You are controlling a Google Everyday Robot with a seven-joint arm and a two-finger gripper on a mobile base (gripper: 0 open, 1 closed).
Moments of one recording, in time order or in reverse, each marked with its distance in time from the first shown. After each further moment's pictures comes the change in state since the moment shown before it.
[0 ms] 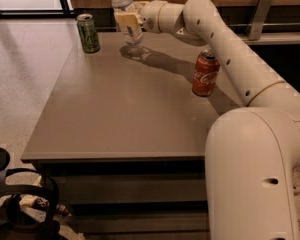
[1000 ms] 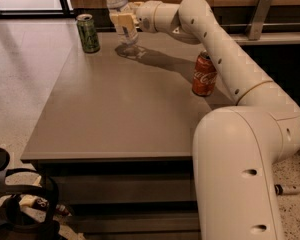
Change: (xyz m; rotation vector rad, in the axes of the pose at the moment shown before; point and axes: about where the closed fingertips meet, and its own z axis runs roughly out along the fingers) arm 0.001 0.004 0.017 -0.048 -0.006 0.003
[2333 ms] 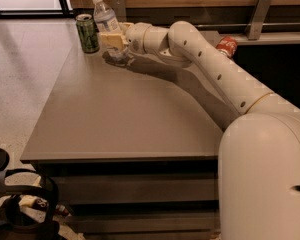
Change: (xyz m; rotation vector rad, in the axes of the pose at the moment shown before) arm 0.031 0.060 0.014 -0.036 -0.046 0.066
